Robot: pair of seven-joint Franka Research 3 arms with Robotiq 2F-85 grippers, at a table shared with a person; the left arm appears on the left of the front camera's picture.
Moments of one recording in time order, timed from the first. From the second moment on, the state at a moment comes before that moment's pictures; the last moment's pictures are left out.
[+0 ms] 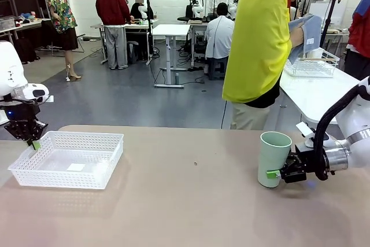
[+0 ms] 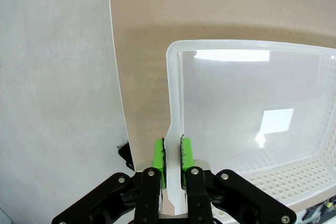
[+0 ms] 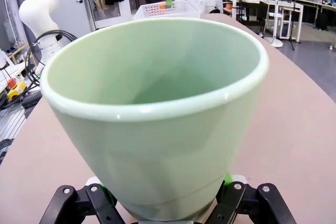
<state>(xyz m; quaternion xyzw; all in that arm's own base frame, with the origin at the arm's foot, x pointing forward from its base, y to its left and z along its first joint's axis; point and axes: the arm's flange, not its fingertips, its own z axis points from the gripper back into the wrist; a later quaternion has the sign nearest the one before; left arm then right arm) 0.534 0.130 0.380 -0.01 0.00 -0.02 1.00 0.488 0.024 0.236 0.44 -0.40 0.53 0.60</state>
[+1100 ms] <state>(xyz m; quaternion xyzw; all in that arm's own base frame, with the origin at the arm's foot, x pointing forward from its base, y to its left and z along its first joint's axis) 0.524 0.049 0.426 -0.04 0.05 0.06 1.00 0.456 -0.051 0.326 0.40 -0.44 0.52 0.62</state>
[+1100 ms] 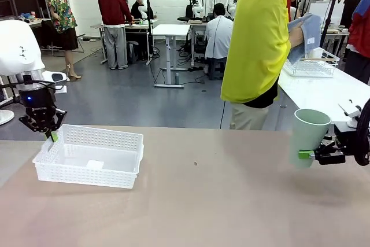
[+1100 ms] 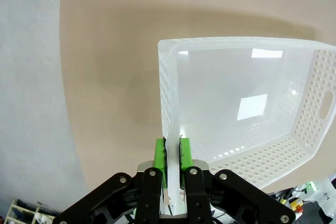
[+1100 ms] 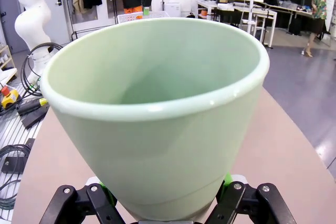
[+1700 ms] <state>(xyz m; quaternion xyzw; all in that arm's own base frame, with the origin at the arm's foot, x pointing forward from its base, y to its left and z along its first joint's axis) 0.530 -0.006 0.438 -0.04 0.04 0.02 1.00 0.444 -0.089 0.360 0.38 -0.45 0.50 0.63</state>
